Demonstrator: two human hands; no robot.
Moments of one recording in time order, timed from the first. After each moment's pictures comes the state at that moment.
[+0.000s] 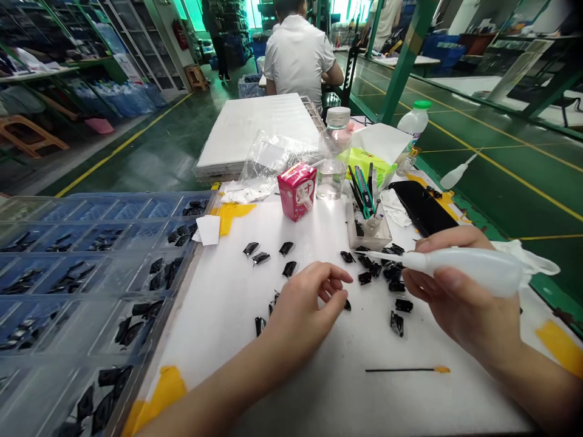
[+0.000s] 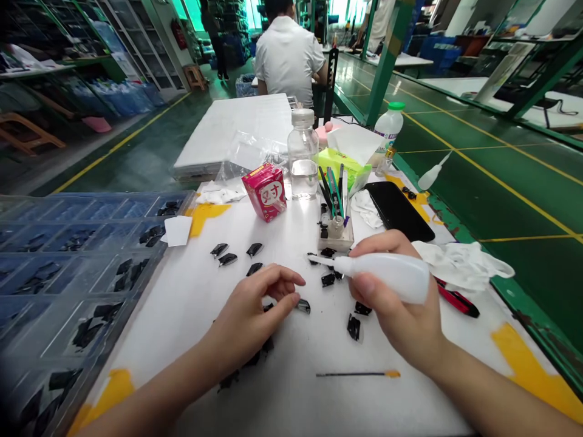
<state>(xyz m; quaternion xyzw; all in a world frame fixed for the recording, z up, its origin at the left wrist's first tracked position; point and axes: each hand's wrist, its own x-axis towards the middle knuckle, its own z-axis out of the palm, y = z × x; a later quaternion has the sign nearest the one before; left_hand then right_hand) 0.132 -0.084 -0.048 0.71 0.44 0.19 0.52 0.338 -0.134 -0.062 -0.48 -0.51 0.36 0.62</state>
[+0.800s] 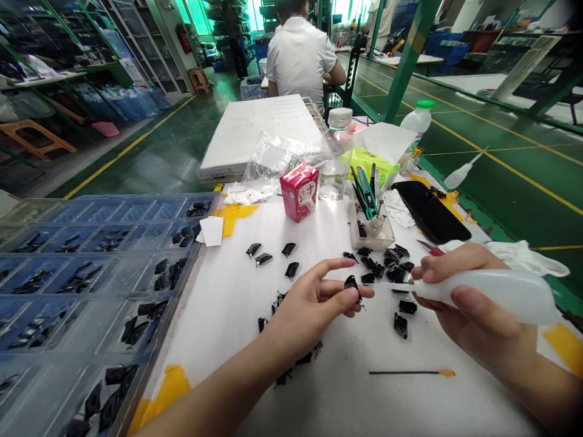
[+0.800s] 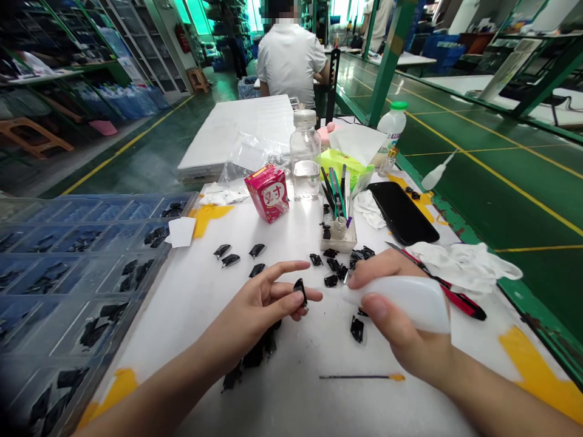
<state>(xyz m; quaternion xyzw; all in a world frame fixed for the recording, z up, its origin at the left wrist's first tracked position) 0.133 -0.085 -0.048 0.47 0.38 0.22 0.77 0.349 -0.142 -0.070 -0.48 -0.54 0.32 0.61</state>
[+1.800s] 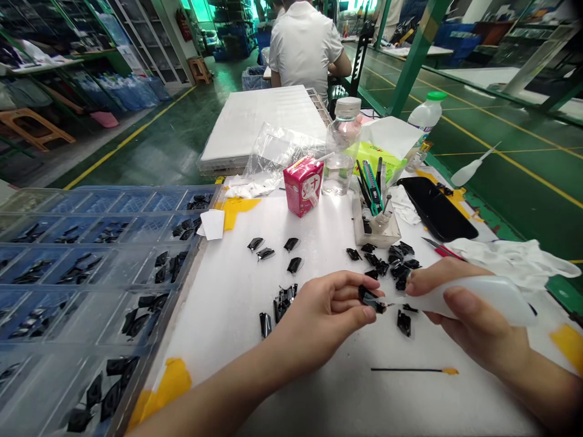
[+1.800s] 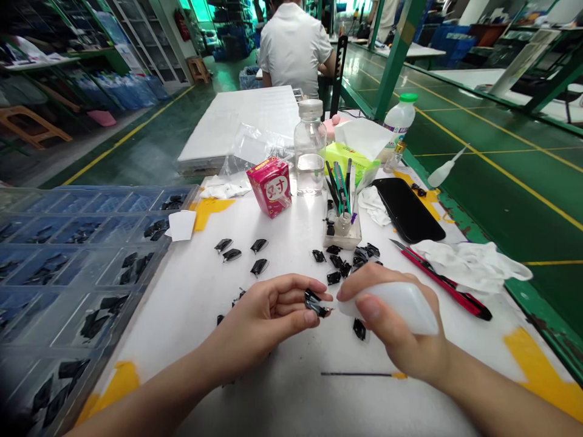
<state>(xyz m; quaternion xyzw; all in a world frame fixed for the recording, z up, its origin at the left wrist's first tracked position) 0.137 -0.093 -0.041 0.49 0.36 0.18 0.77 0.341 -0.144 -0.061 -0.49 -0.60 0.36 0.52</state>
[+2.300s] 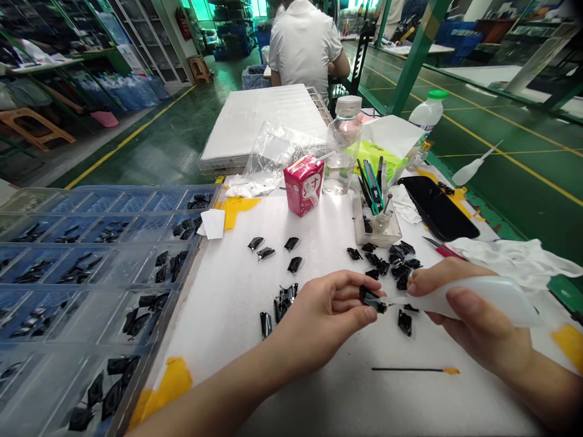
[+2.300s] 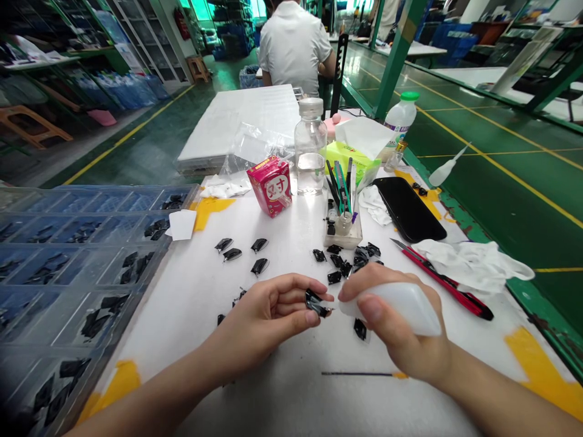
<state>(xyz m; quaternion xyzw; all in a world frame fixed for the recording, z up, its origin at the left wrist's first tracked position) 0.137 -0.092 -0.042 0.50 0.36 0.18 0.77 0.341 -0.145 -0.062 -0.49 -0.60 0.35 0.52</state>
